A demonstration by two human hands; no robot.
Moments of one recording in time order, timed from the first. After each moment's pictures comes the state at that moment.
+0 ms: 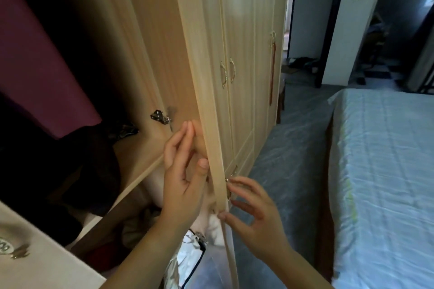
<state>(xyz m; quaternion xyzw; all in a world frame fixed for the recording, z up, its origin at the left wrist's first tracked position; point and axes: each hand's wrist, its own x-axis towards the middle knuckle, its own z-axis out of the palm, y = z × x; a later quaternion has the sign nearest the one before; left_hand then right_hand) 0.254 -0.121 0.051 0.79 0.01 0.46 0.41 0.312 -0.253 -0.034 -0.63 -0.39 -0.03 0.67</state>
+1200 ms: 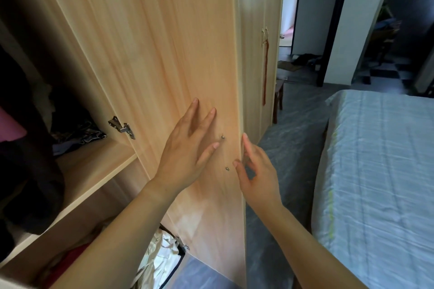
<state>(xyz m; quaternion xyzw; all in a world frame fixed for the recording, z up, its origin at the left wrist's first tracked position) 0.413 -0.149 0.049 0.94 0.02 0.33 0.10 0.489 -0.307 -0.026 -0.75 -0.35 -0.13 0.55</state>
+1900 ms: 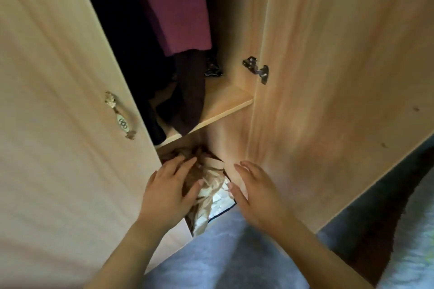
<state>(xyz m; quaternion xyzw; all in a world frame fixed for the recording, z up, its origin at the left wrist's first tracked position) 0.073 -0.048 -0.054 0.89 0.41 0.17 0.08 0.252 -0.161 -0.071 -0.77 -0.58 0.04 0.26</state>
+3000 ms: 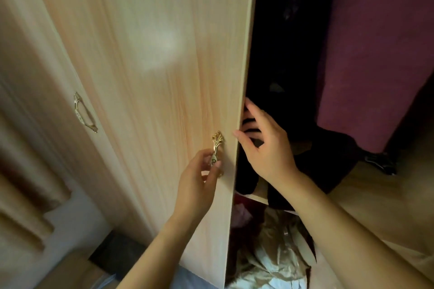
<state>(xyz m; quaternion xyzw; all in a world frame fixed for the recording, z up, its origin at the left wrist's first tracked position) 0.104 0.015 0.002 0.51 0.64 0.56 0.15 0.224 0.111 0.050 -0.23 -0.80 0.22 0.50</state>
